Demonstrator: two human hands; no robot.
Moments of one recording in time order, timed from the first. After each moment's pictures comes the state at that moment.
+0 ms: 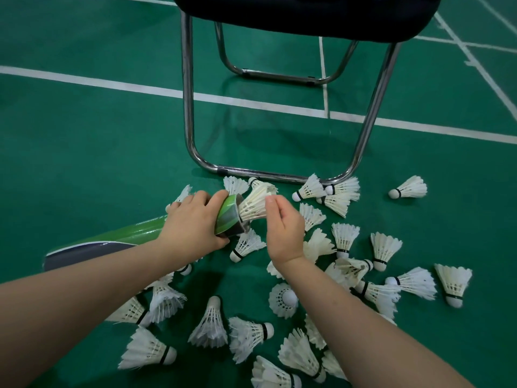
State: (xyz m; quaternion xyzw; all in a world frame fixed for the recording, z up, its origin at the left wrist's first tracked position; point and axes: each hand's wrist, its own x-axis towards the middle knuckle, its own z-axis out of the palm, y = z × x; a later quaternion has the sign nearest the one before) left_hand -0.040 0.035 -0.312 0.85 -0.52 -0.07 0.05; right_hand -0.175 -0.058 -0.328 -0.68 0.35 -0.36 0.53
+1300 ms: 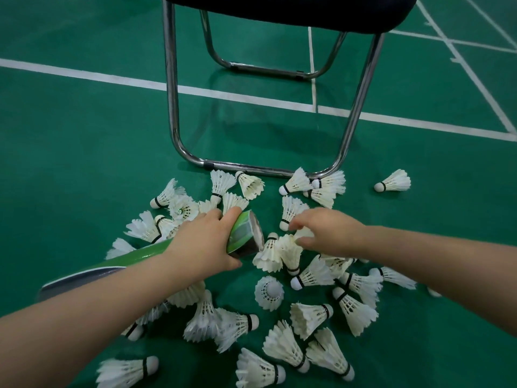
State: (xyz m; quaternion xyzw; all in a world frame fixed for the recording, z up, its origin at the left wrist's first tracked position) left_hand -0.092 0.031 -0.300 0.82 -0.56 -0.15 0.01; right_hand -0.256 -0.141 -0.291 -0.93 0.22 0.22 0.17
